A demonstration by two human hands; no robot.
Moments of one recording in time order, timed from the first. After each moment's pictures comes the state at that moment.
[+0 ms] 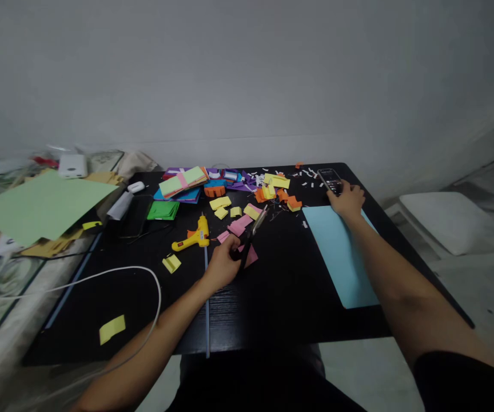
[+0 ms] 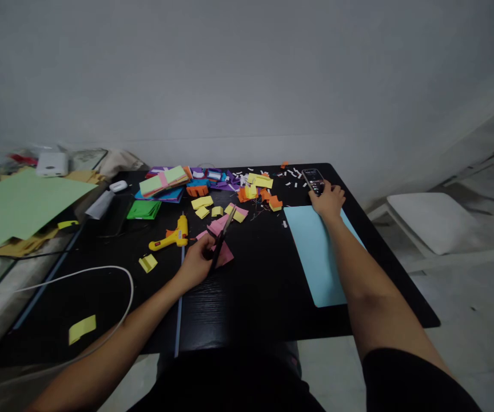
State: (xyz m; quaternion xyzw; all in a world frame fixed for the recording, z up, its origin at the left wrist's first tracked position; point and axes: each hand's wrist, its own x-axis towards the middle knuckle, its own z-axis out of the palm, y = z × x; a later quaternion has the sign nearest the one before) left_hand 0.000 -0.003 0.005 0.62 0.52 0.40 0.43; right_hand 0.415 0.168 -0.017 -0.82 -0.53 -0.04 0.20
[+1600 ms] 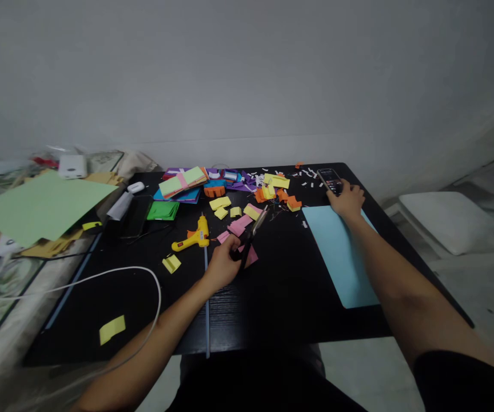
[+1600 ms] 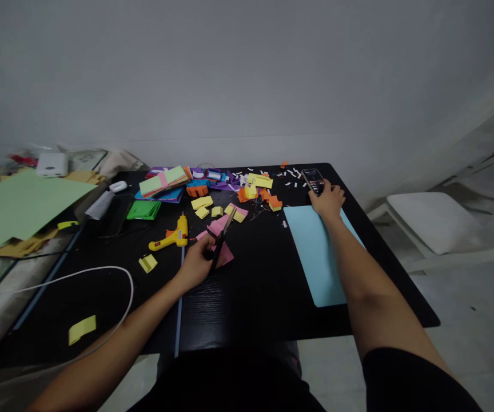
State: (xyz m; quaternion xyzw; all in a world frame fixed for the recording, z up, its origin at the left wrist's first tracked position) left_hand 0.002 -0.003 0.006 0.62 0.52 0.40 0.43; right_hand 0.413 0.167 -0.014 -0.82 -0.53 -0.03 0.21
